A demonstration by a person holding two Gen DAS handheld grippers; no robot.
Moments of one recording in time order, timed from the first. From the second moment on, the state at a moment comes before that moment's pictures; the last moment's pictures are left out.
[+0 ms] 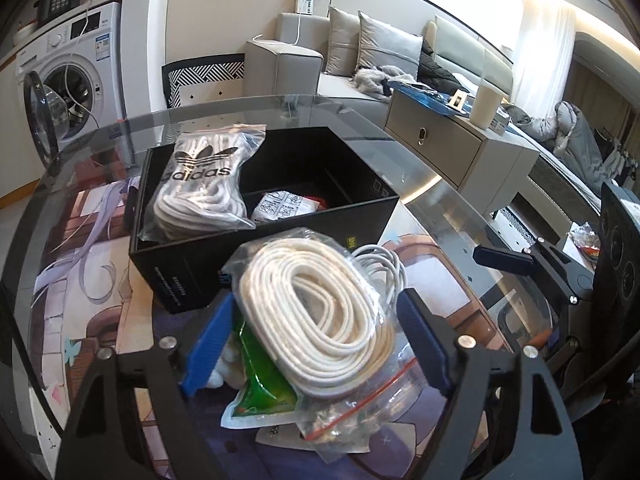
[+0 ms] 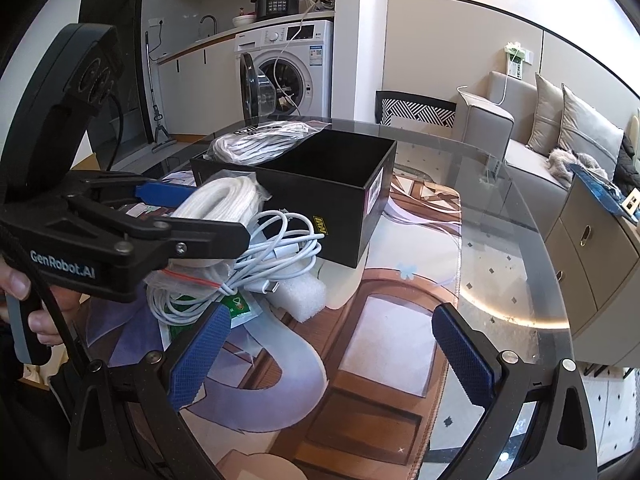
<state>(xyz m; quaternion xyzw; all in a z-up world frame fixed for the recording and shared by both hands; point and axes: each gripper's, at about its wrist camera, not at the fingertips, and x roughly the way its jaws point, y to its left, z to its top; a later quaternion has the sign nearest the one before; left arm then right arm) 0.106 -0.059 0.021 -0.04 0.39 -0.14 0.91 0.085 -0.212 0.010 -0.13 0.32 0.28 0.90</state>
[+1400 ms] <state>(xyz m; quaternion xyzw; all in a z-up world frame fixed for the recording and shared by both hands) 0.069 -0.010 0.041 -0.04 0.33 -0.12 0.94 0.086 -0.205 0.011 -0.09 0.33 0.30 0.89</state>
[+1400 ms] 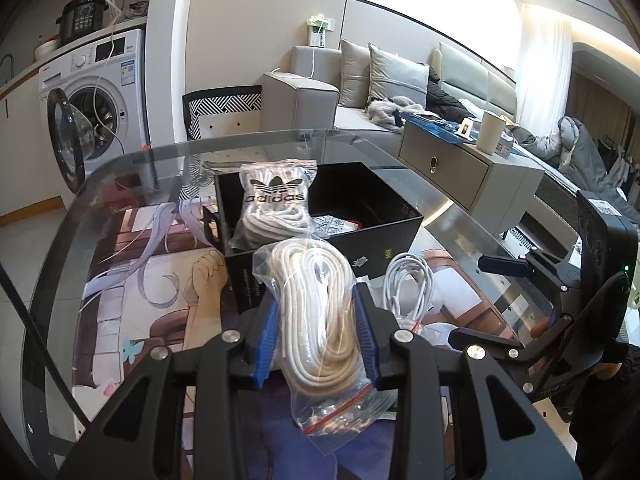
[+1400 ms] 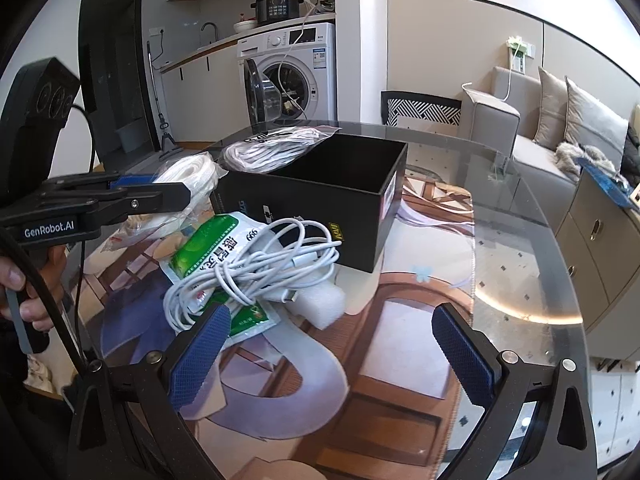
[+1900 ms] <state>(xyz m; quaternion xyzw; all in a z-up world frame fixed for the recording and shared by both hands) 0.066 0.009 0.040 -0.05 0.33 -0.11 0.94 0.092 -0.175 0.011 -0.01 0.36 0.25 0.90</state>
